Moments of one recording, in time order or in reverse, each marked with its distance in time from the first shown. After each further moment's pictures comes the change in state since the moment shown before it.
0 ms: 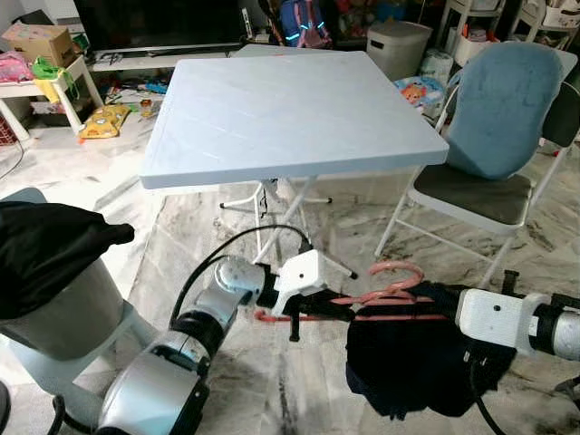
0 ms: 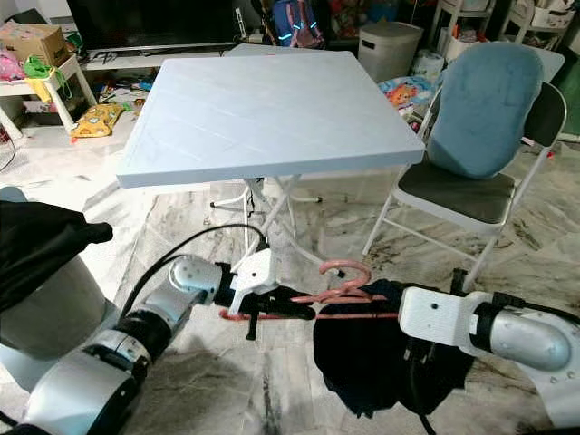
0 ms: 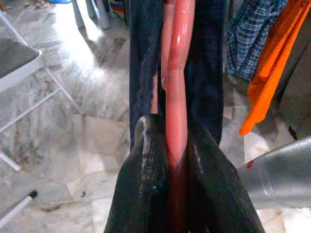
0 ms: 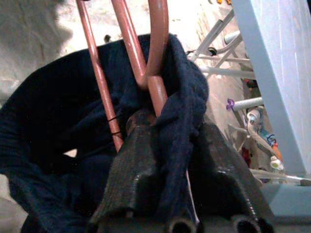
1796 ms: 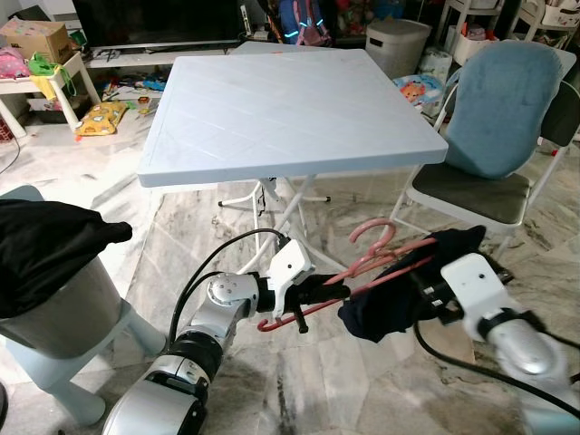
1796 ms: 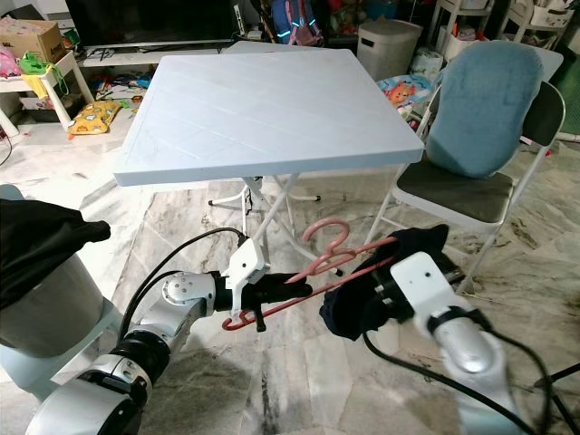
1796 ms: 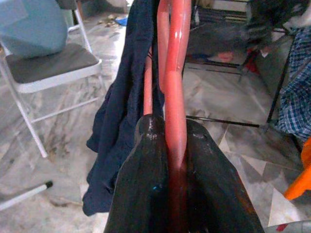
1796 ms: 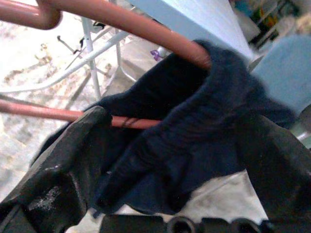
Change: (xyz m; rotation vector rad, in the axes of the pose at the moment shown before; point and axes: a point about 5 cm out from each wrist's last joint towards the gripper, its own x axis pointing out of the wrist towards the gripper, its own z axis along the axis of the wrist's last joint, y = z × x) left arm 0.001 -0.002 -0.008 -0.162 -0.153 0.256; right arm 0.054 0.015 -0.015 0.605 0.107 -0.632
